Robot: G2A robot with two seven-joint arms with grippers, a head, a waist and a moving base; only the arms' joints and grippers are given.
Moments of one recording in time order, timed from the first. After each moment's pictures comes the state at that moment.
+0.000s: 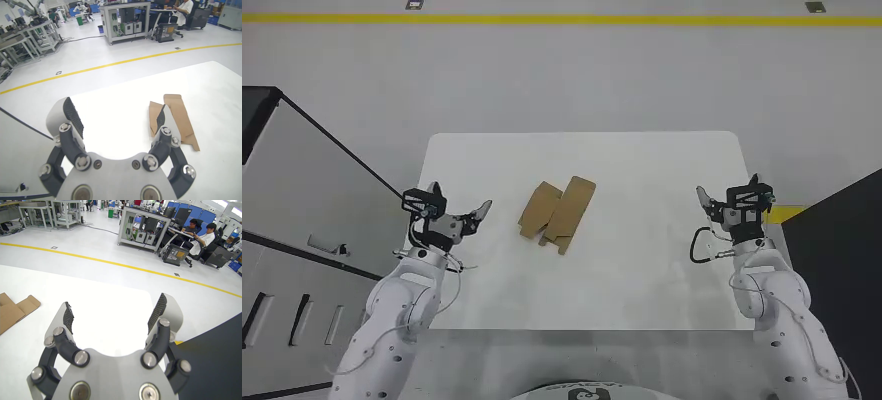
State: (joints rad) left arm 1.77 -1.16 -1.51 -1.90 1.32 -0.10 -0.02; right arm -1.73 -1.15 1.60 -1.80 -1.33 0.00 0.00
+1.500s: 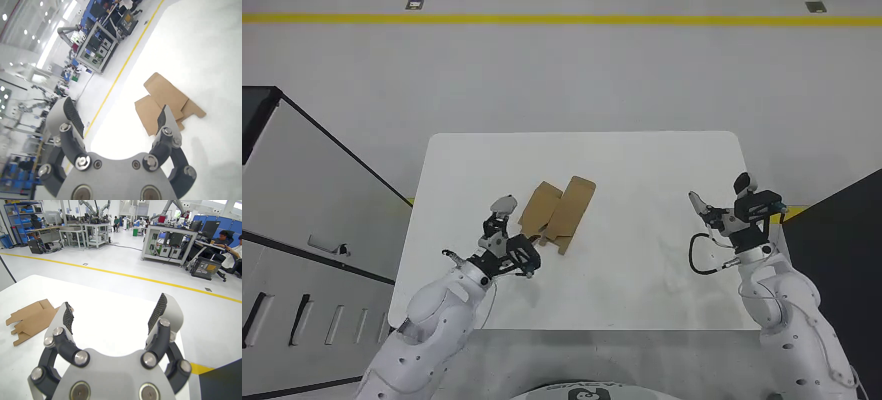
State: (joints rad) left arm 1.73 -1.12 -1.26 -1.90 2.38 -0.11 0.11; right arm -1.76 -1.15 1.65 -1.78 -1.22 -0.27 -0.15
